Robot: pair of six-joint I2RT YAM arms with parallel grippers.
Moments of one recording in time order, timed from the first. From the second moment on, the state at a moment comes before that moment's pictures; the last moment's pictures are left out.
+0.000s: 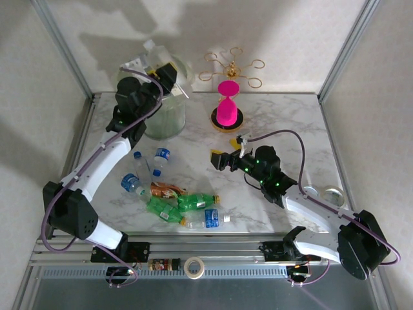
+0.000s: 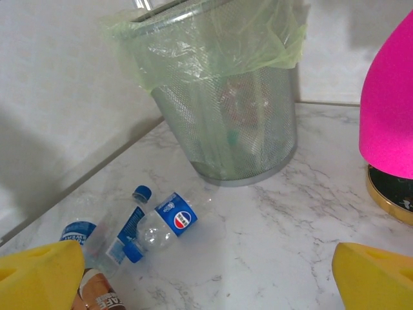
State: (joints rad) left arm -0.32 1.51 1.40 0.22 -0.01 -0.60; right arm 0.67 1.14 0.60 0.39 -0.15 0.30
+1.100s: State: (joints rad) left arm -0.26 1.93 1.75 -0.15 -0.36 -0.22; right arm 0.67 1.10 0.54 0.33 -0.19 0.28
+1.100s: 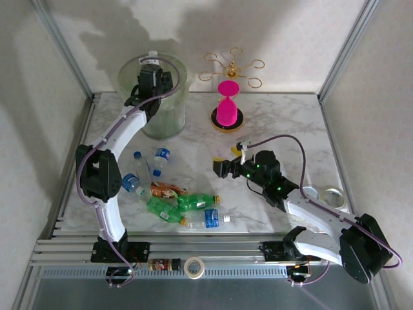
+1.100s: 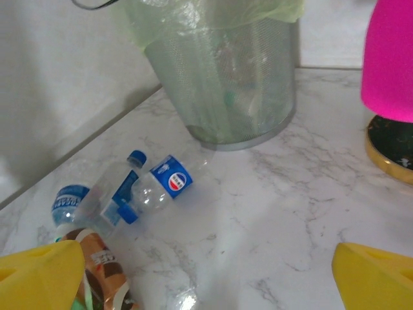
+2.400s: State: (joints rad) left arm -0.42 1.18 0.77 0.27 0.01 -0.80; right arm 1.12 1.27 0.70 -0.12 -0.27 0.02
